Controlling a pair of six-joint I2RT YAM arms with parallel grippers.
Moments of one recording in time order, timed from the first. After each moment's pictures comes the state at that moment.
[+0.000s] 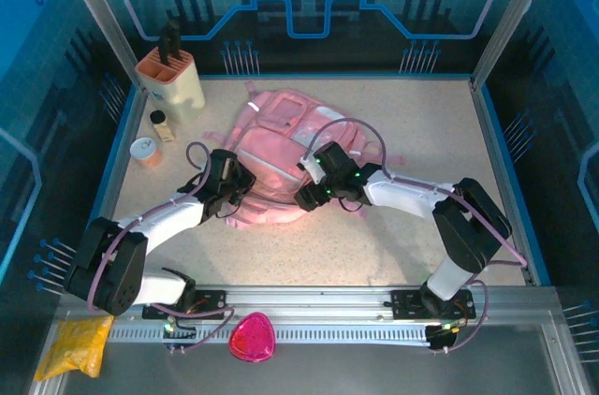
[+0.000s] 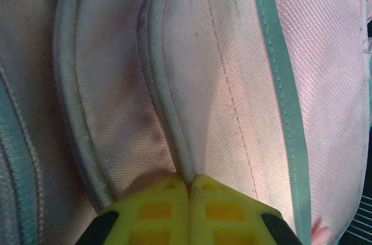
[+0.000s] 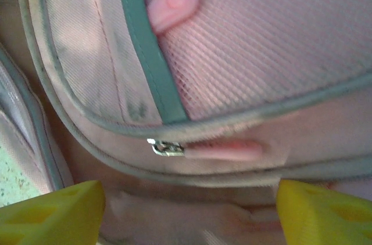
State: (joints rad) left arm -0.34 1.34 0.59 -0.02 0.05 -1.22; right arm 0.74 1.65 1.00 -0.29 -0.10 0.04
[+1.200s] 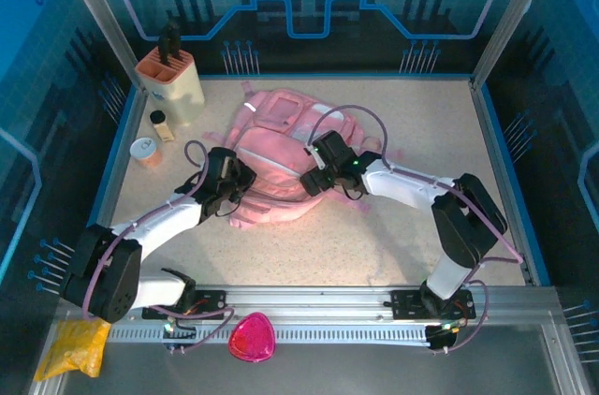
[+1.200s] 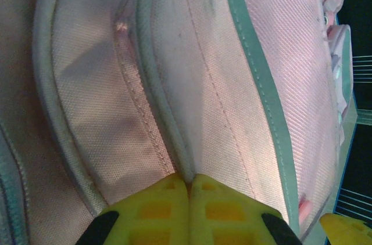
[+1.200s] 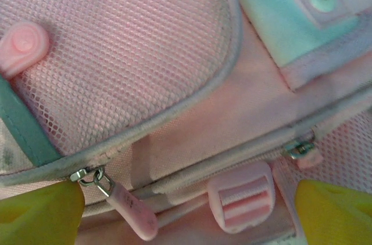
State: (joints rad) left arm -0.34 1.29 0.61 -0.05 0.05 -1.22; right arm 0.69 1.67 1.11 -0.39 0.14 0.06
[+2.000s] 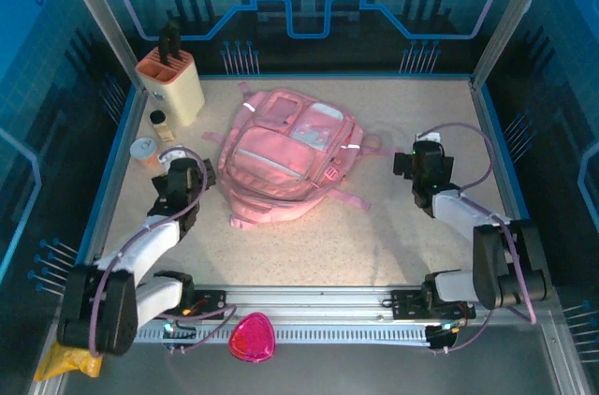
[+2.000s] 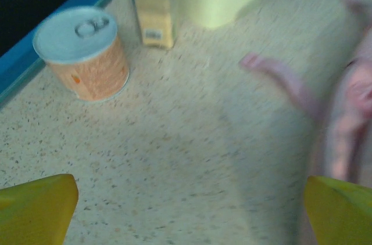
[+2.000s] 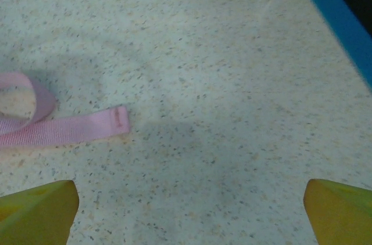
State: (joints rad) left arm -0.07 1.14 0.40 0.14 -0.44 -0.29; right arm 0.12 1.36 0.56 0.18 0.35 0.08
